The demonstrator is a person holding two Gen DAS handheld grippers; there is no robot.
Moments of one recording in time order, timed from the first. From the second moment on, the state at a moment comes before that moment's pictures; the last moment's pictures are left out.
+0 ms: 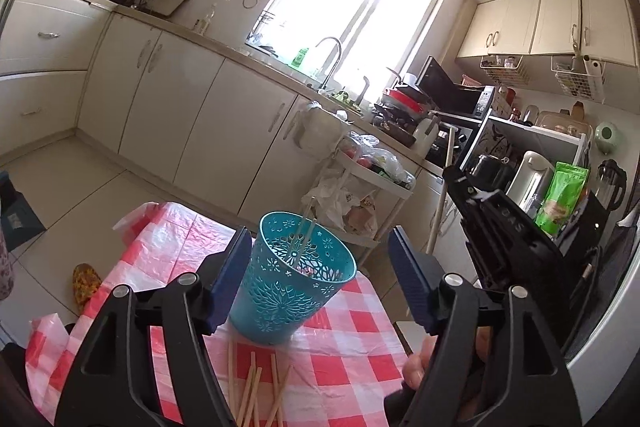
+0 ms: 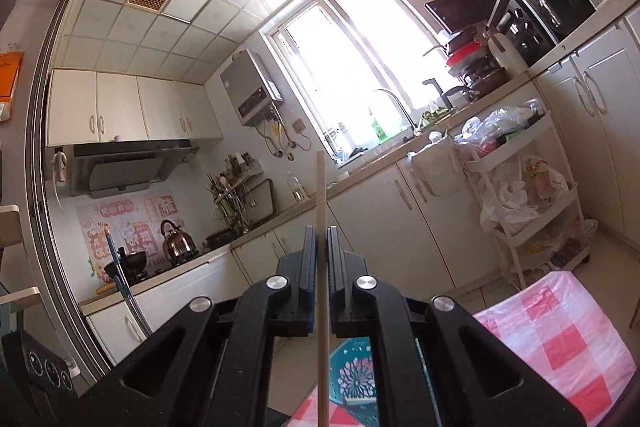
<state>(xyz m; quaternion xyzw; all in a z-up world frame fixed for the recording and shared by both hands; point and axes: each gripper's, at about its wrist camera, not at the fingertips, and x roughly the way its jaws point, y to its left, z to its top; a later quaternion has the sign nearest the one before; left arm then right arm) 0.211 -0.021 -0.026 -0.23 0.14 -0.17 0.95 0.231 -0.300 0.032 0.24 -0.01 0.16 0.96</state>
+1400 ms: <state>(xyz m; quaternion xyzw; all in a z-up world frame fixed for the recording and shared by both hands) 0.212 0.001 -0.080 -0.15 0.28 -0.11 0.94 0.193 -0.274 -0.128 0.06 0.37 0.14 0.92</state>
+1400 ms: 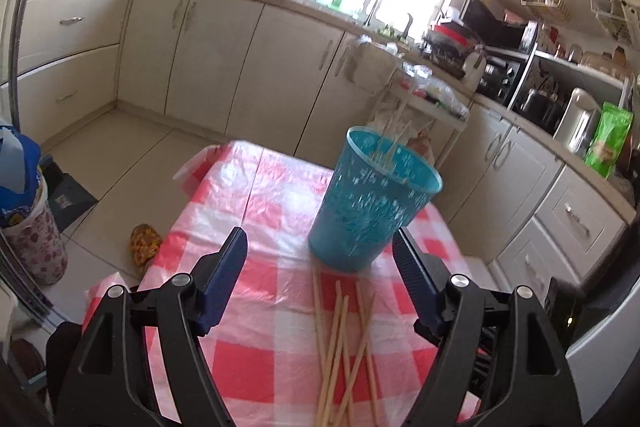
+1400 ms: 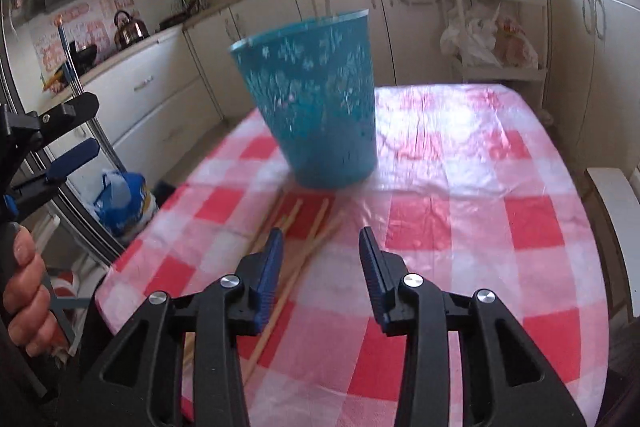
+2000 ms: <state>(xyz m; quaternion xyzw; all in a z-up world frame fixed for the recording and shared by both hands) 0.234 -0.066 -0.162 0.03 0.43 -0.18 0.88 0.185 -0.275 -0.156 0.04 0.42 0.11 0.90</state>
